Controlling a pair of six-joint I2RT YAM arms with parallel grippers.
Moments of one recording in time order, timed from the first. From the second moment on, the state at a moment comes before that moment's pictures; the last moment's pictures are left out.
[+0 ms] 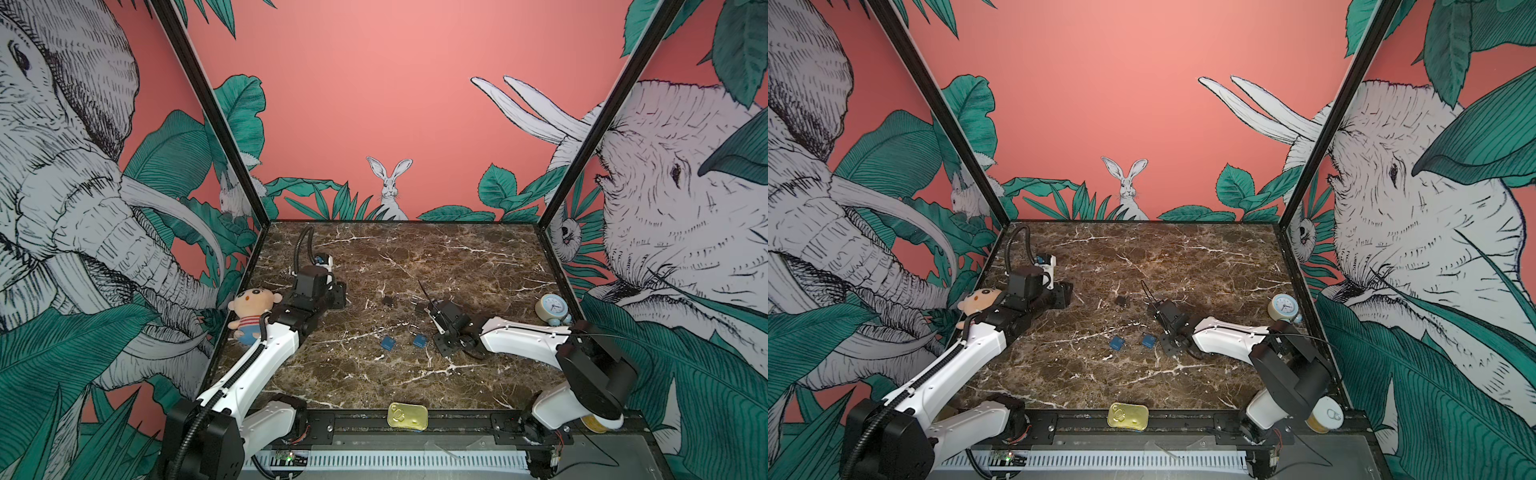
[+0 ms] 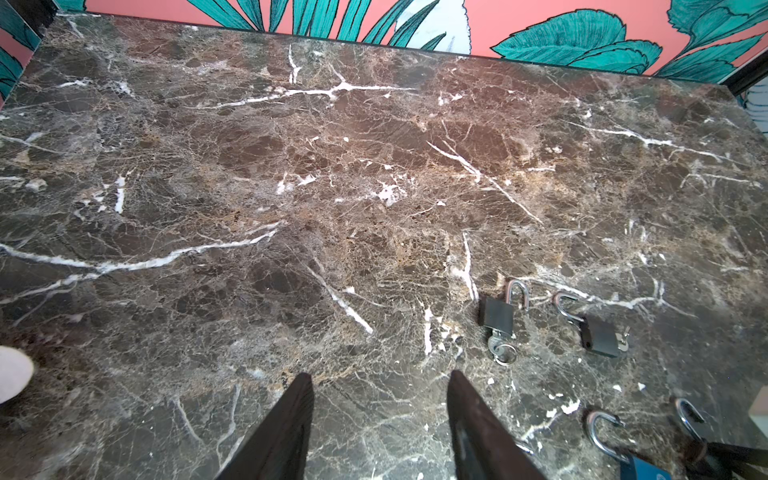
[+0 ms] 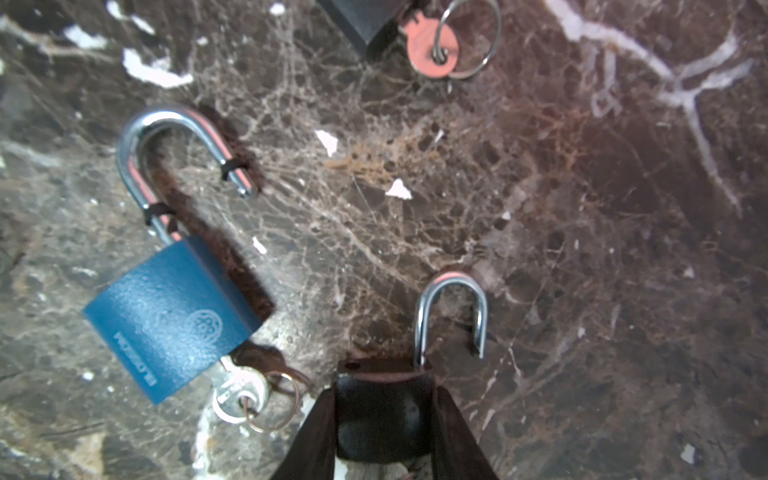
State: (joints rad) left arm -0.34 1.09 0.74 -0.29 -0.05 -0.26; right arm 0.80 1.54 0.75 -0.40 0.14 0.23
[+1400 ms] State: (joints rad) left arm -0.64 1.37 0.90 -0.20 0.41 -0.50; right arm 0.81 1.35 1.02 -0.61 0.07 0.10
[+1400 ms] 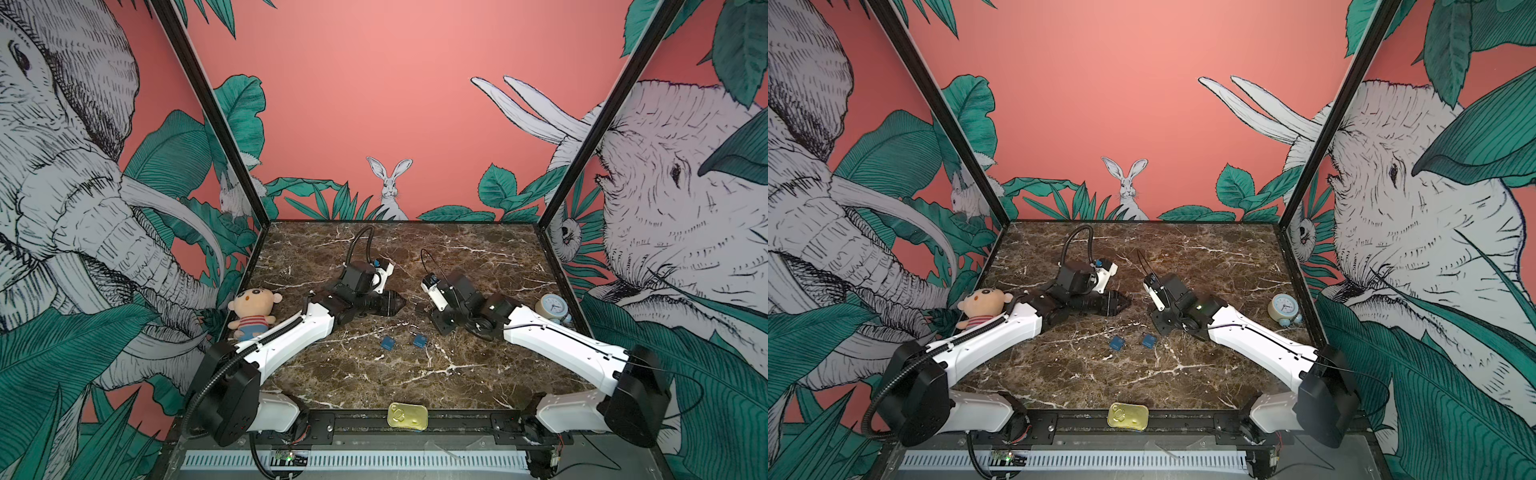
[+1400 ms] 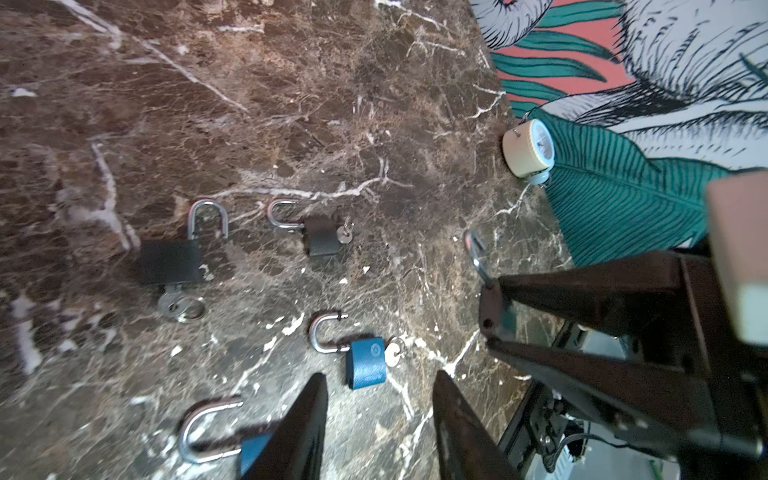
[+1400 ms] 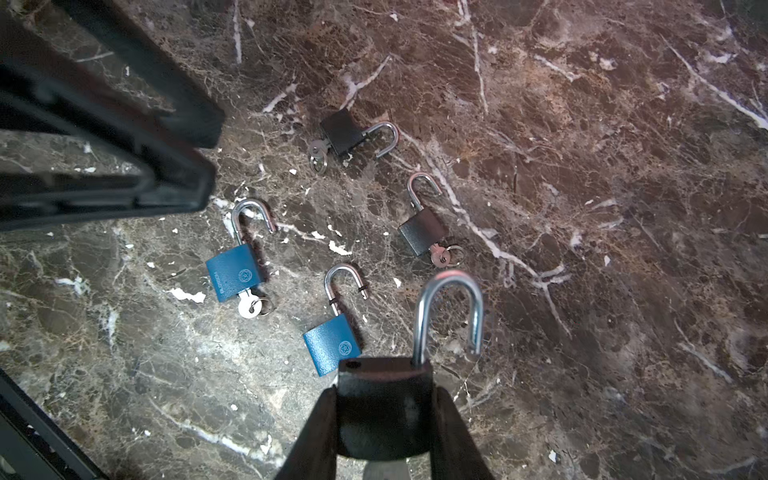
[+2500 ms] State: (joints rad) left arm -0.73 1.63 0.97 0.14 0.56 -0.69; right arm 0.82 1.34 1.02 -0.58 0.03 0.12
